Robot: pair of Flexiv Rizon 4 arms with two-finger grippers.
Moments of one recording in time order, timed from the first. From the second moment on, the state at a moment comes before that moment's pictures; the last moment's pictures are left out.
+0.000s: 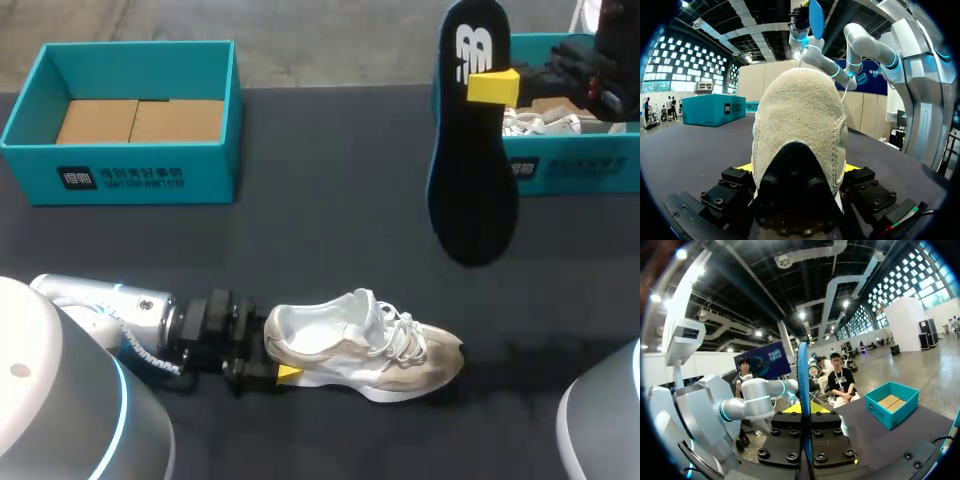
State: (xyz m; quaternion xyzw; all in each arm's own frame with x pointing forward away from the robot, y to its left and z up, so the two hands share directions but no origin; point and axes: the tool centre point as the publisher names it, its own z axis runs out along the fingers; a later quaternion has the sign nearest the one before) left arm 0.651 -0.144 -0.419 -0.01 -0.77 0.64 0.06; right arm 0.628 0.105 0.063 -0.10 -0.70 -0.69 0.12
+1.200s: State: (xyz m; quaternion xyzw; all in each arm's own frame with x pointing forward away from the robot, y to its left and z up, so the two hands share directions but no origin) left arm 0.650 -0.143 -0.418 0.00 -0.76 0.65 0.05; right arm 0.615 0.102 0.052 -0.13 -0.69 -0.70 0.14
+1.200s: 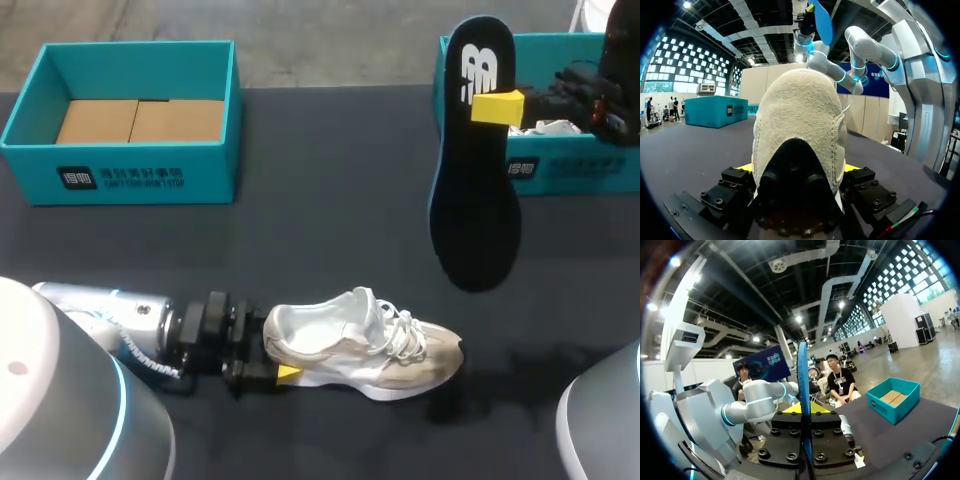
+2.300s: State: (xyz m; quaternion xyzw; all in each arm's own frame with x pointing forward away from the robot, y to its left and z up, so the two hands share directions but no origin) left arm 0.655 -0.138 -0.408 -0.03 -0.79 0.60 0.09; right arm 0.615 0.102 0.052 -0.13 -0.69 -0.70 0.14
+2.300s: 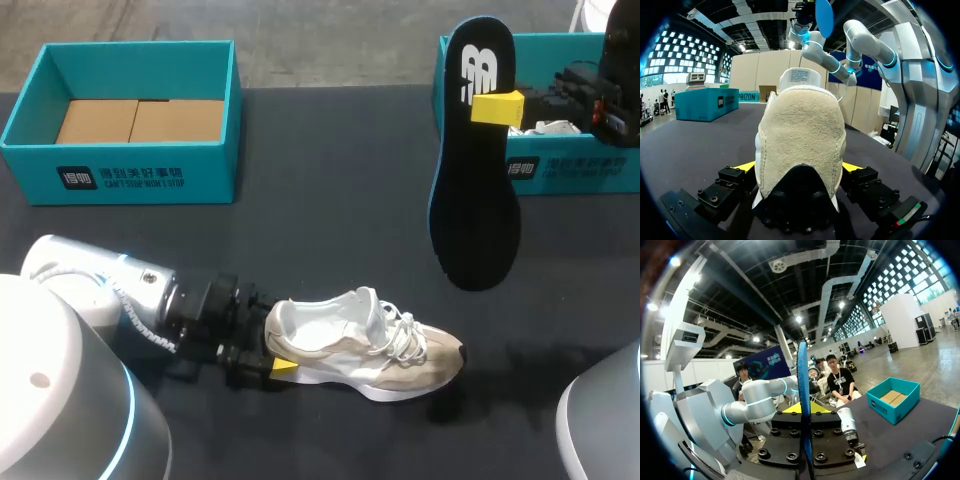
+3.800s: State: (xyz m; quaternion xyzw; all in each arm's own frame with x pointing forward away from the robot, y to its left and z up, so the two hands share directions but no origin) left arm 0.654 -0.112 -0.397 -0.09 -0.88 0.46 0.08; right arm 0.615 0.102 0.052 -0.13 -0.69 -0.70 0.14
